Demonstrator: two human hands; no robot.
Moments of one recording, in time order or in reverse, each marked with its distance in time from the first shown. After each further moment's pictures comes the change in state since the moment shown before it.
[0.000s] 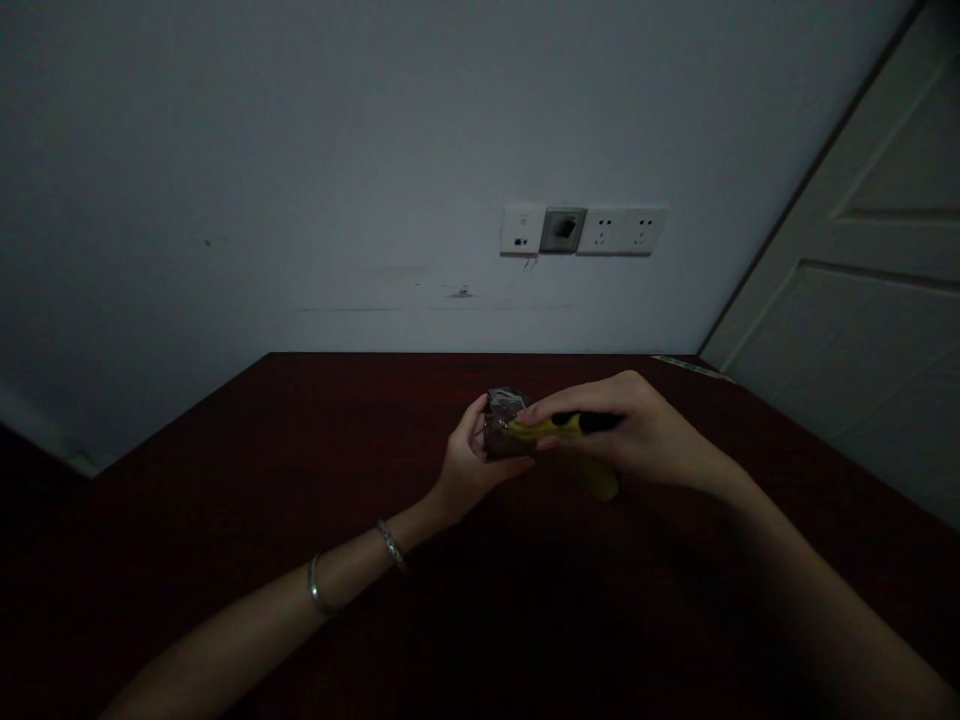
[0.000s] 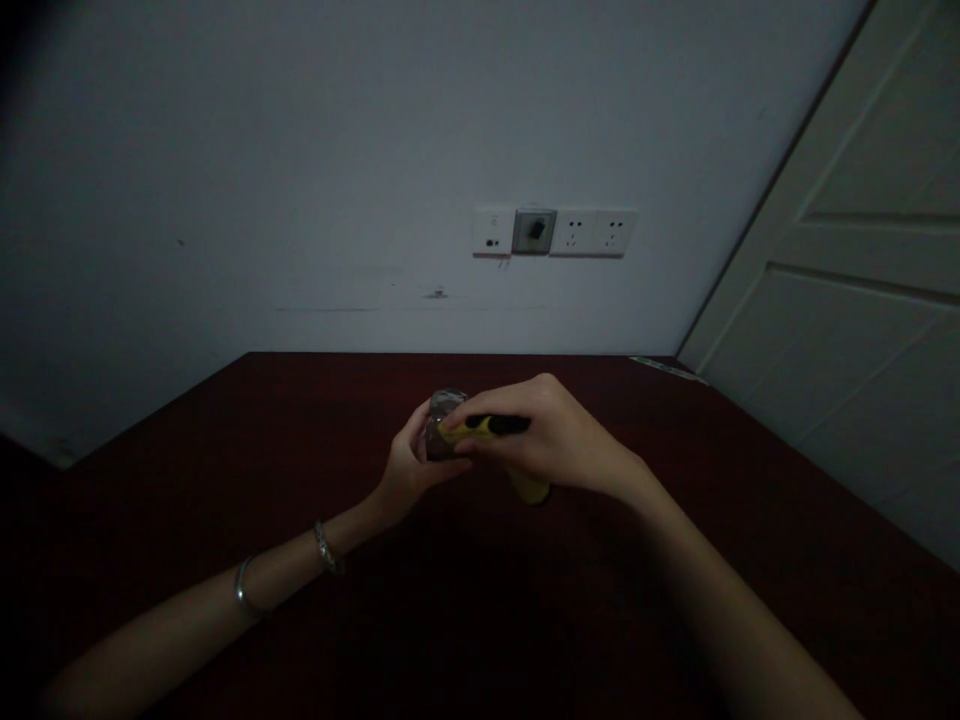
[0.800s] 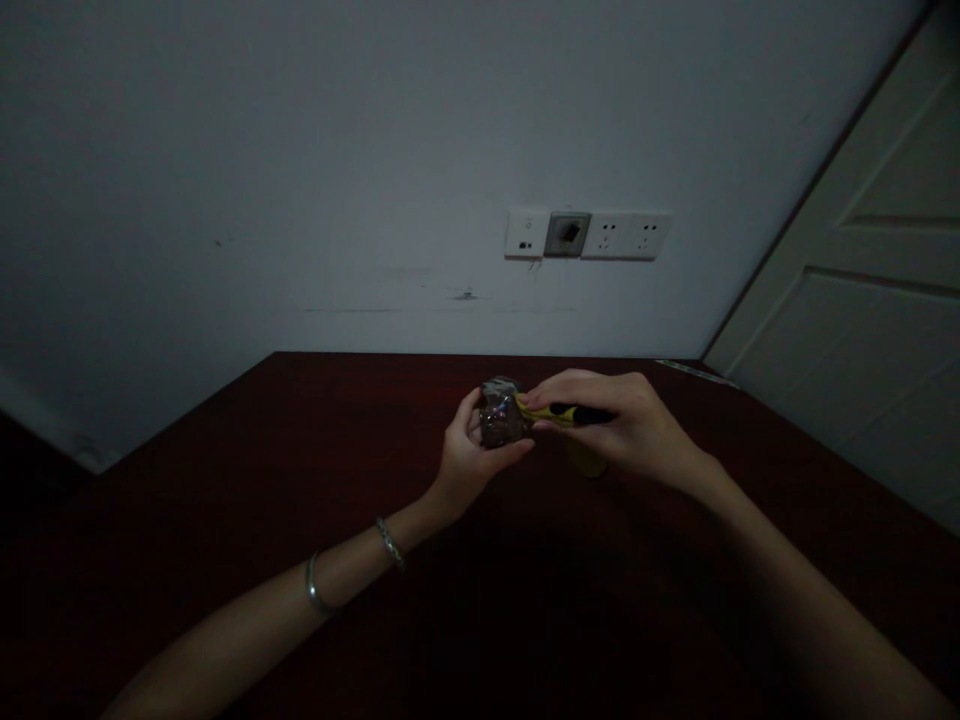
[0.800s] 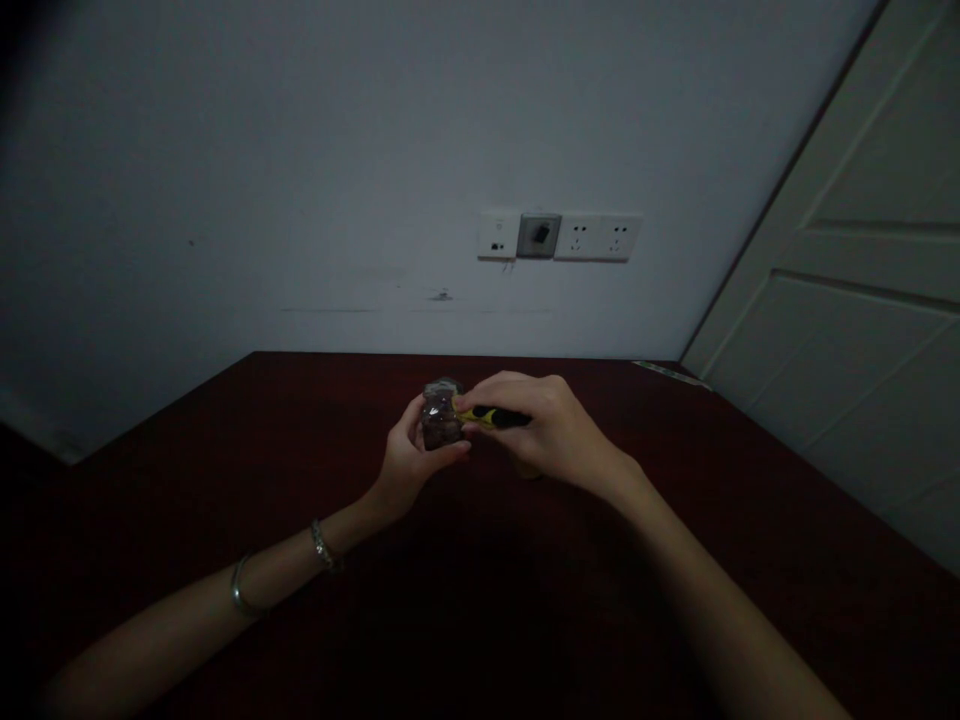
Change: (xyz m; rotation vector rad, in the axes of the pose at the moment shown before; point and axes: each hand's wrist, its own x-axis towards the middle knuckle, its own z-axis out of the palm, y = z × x) left_hand 0.001 0.011 0.003 -0.033 0.095 -0.016; right_hand 0.003 0.009 0.008 -0.074 0.119 -0.090
